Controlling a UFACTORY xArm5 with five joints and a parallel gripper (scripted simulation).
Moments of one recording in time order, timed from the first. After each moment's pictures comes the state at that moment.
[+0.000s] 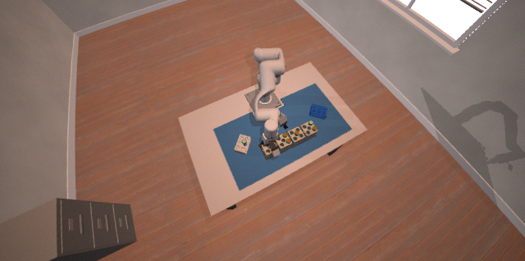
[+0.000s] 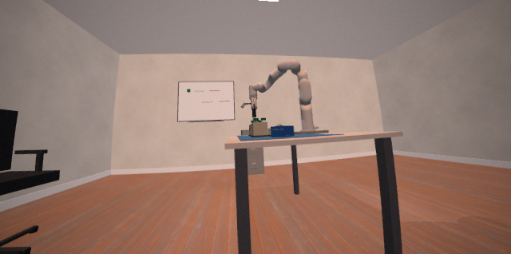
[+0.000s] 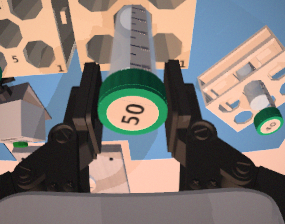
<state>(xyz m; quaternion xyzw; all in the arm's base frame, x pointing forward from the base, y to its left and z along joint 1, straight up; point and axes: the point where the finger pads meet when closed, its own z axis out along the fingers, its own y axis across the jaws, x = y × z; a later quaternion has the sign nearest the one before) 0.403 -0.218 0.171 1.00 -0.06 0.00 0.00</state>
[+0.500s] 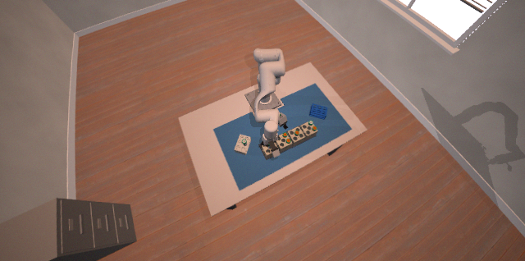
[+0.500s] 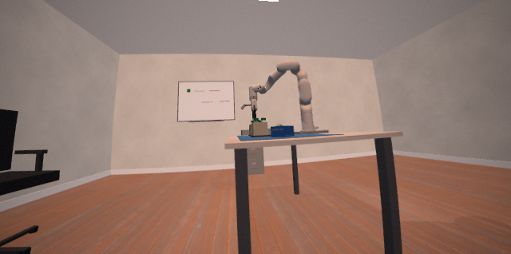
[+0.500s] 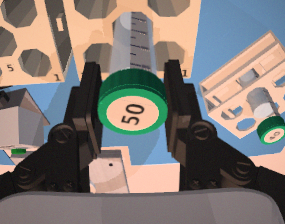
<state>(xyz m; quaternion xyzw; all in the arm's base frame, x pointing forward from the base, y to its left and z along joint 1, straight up) 0.403 -0.218 0.158 1.00 -0.06 0.00 0.00</state>
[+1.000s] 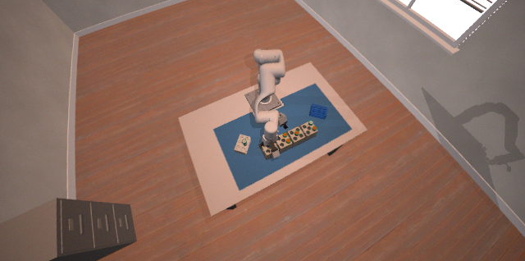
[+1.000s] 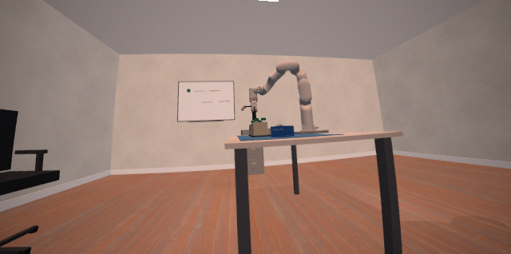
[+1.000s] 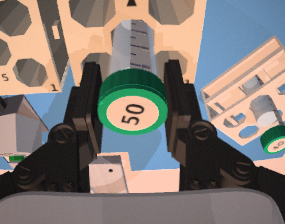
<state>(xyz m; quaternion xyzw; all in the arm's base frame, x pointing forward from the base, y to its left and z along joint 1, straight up) 0.403 -0.218 0.145 1.00 -0.06 0.00 0.00</state>
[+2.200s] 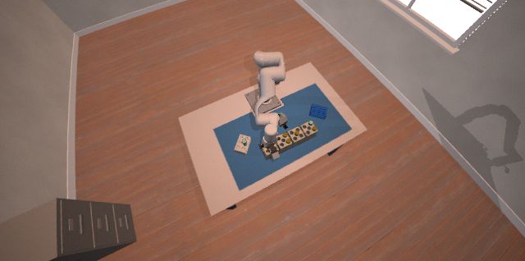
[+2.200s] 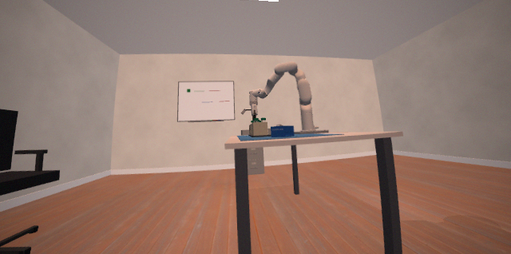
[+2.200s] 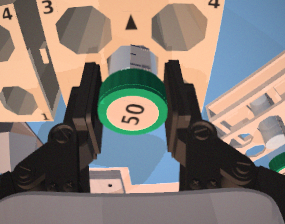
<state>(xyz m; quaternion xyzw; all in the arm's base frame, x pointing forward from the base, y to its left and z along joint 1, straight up) 0.403 -0.218 0.113 1.00 -0.06 0.00 0.00</state>
